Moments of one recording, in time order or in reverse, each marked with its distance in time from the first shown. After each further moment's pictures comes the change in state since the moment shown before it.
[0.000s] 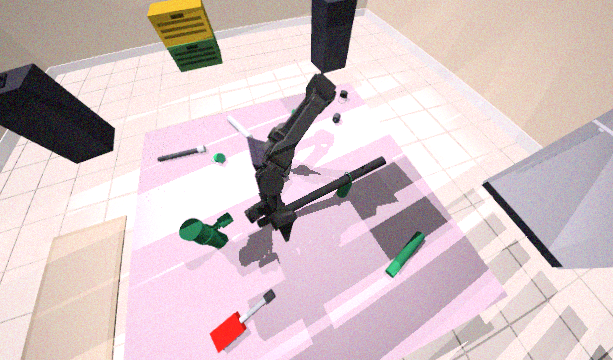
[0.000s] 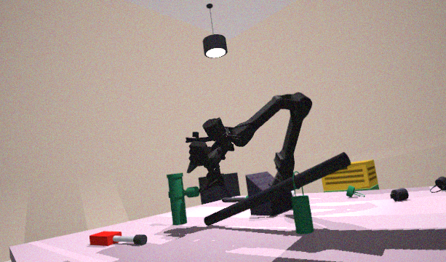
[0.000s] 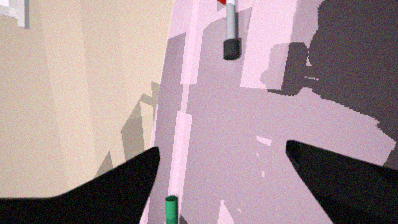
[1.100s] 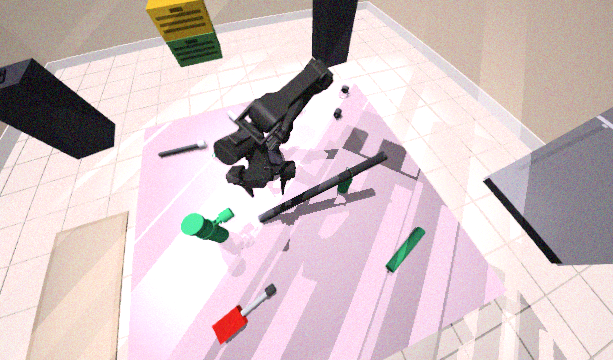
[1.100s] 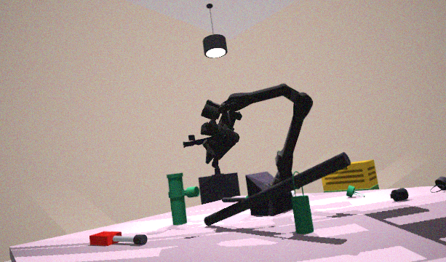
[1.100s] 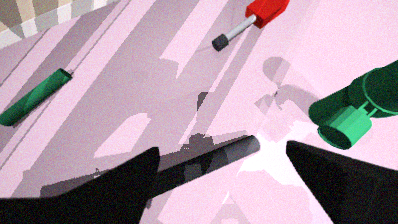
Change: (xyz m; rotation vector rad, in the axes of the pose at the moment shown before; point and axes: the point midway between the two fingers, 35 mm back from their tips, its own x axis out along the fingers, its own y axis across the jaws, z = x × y) arm -0.114 -0.008 0.013 -1.028 0.220 -0.283
